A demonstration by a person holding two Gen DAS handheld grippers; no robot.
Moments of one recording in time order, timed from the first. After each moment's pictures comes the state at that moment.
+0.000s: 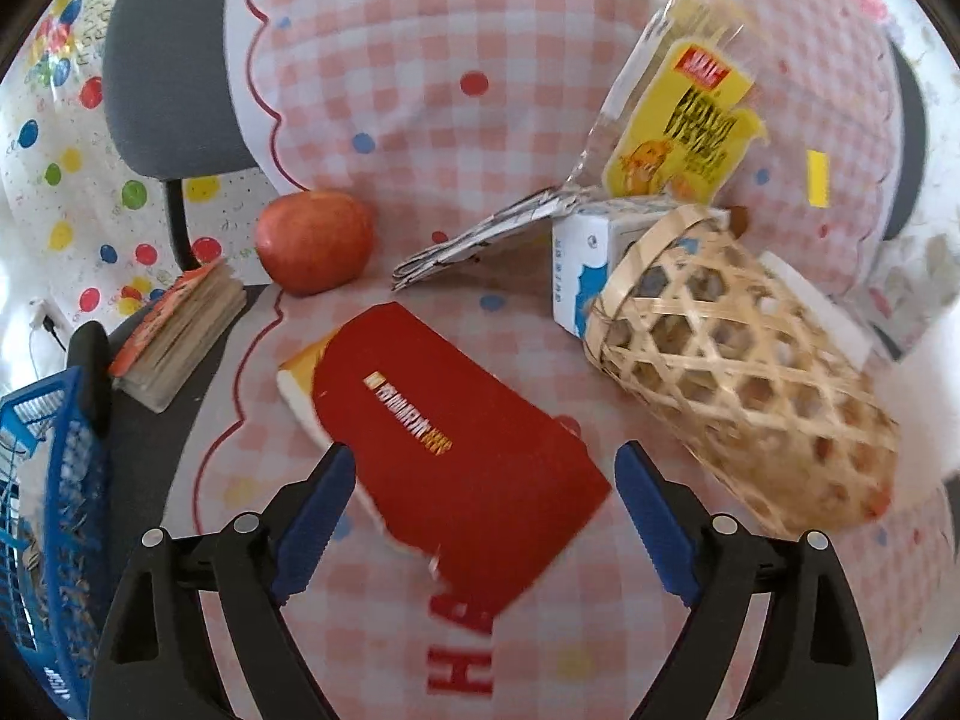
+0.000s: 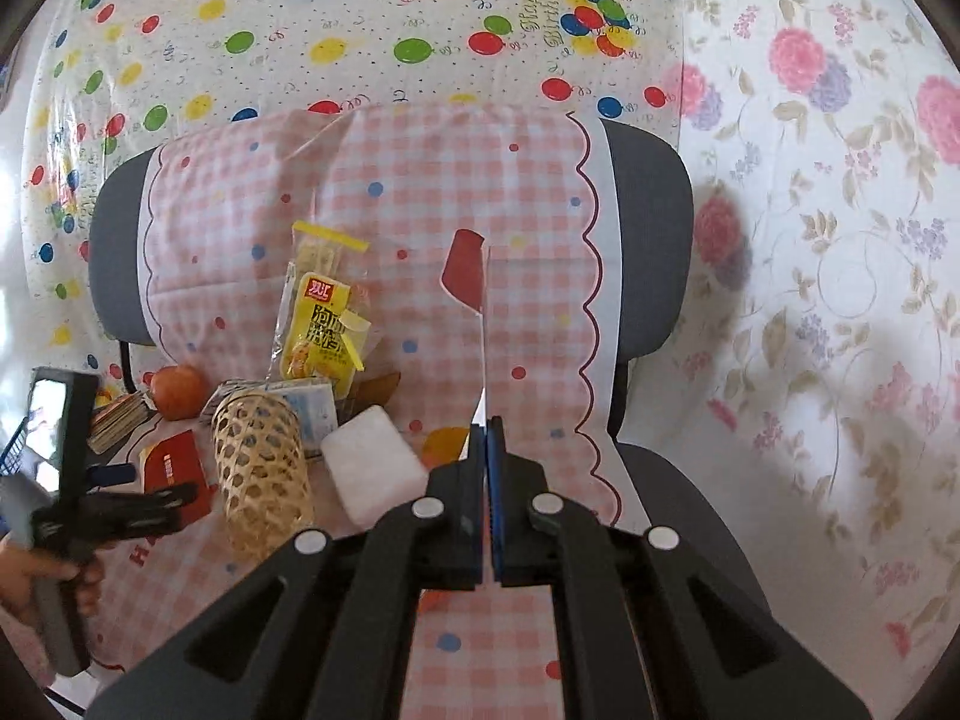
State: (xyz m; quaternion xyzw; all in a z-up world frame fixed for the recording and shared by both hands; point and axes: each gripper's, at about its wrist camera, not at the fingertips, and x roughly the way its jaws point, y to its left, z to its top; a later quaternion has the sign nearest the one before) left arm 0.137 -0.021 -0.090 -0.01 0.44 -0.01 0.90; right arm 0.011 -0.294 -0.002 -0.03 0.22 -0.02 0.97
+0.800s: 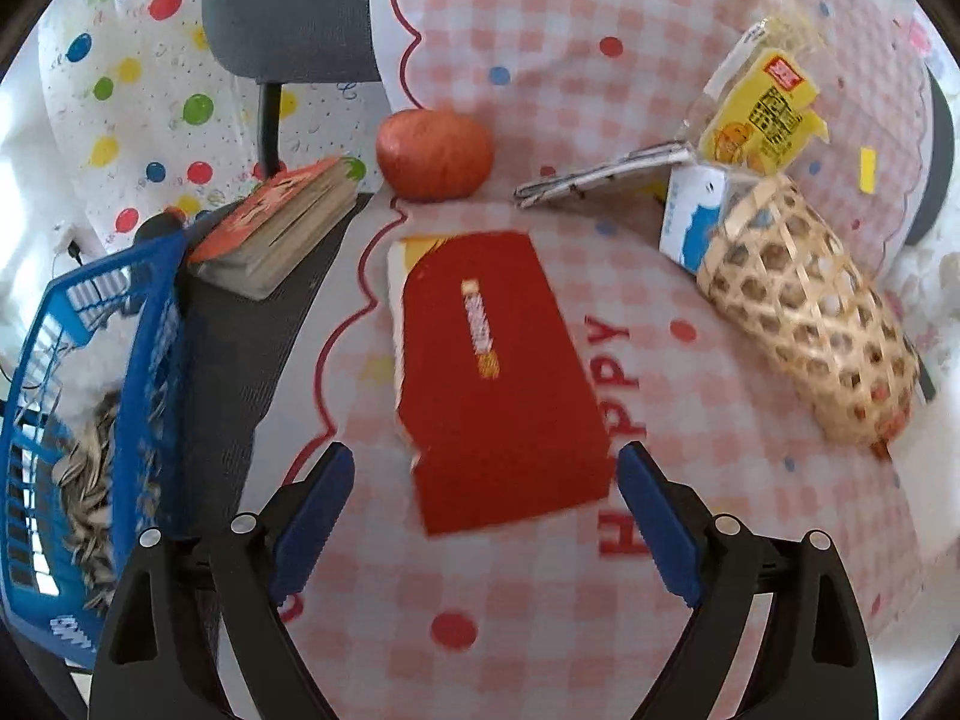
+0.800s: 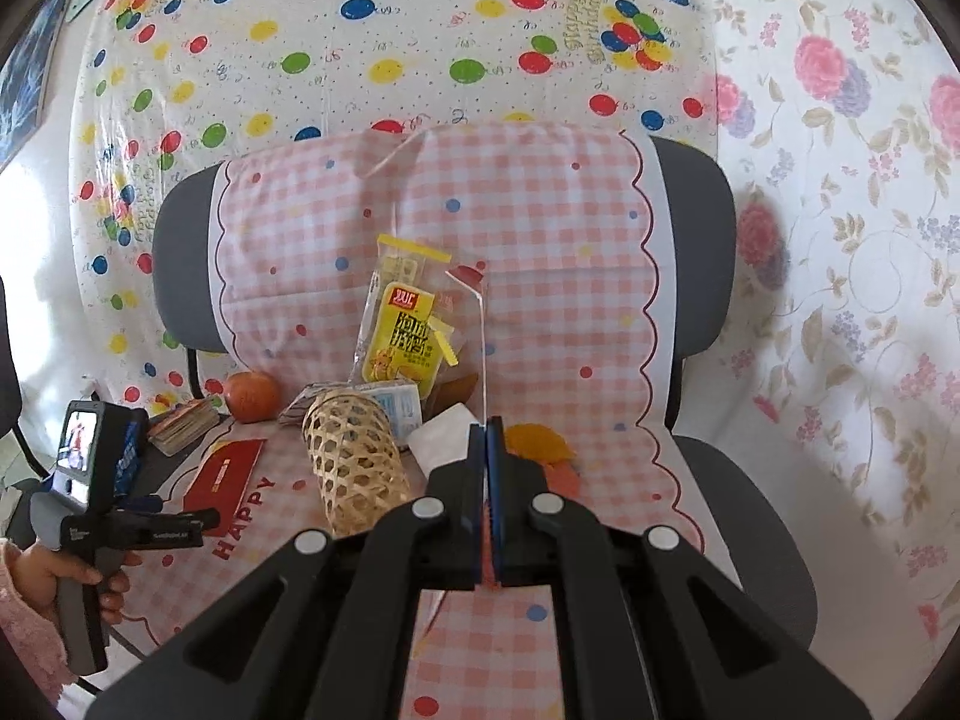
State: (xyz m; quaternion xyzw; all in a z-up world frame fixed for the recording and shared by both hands) left arm 0.100 0.049 -0.097 -0.06 0.48 0.01 0.88; right arm -0.021 -0.260 0.009 -0.01 0.21 0.03 0.98
